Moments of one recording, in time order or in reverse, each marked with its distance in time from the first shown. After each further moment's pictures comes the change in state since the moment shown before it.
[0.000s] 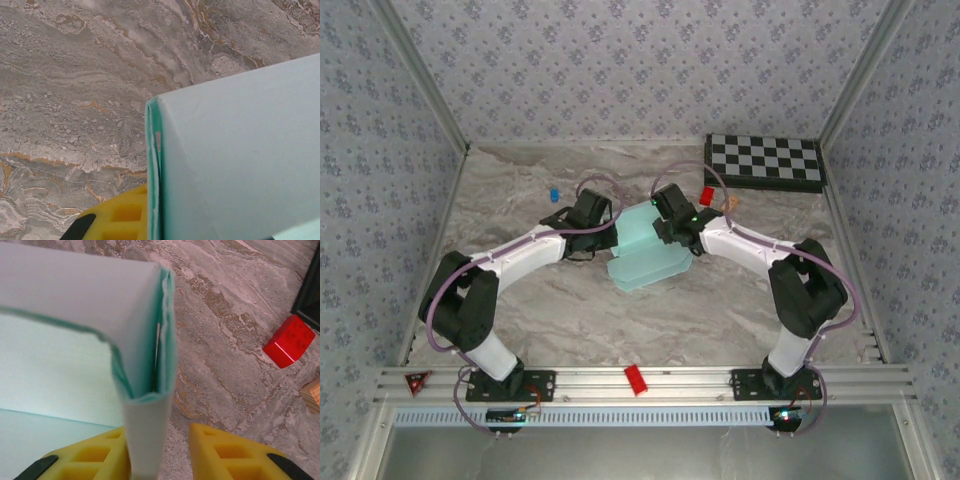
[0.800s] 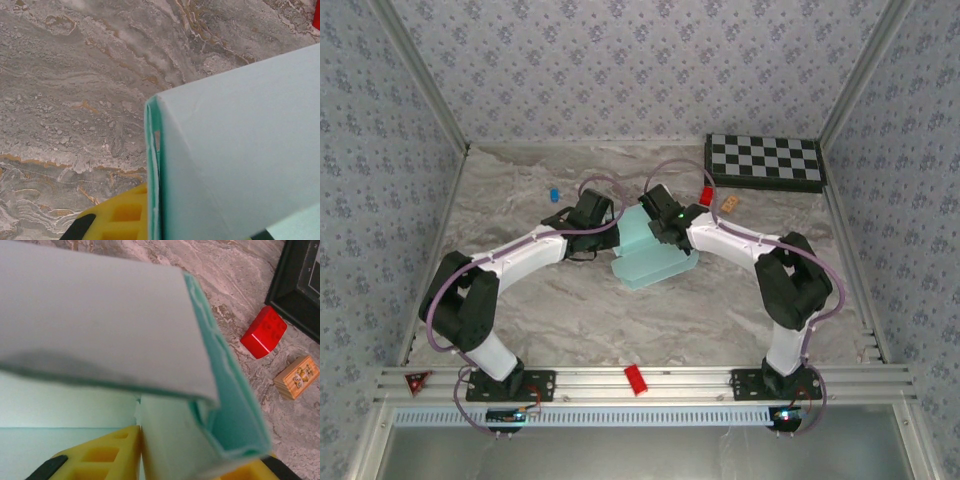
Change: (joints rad) left arm -0.008 0.000 0.005 0.003 0.000 0.000; right arm 0.037 0.088 0.095 -0.105 0.133 0.045
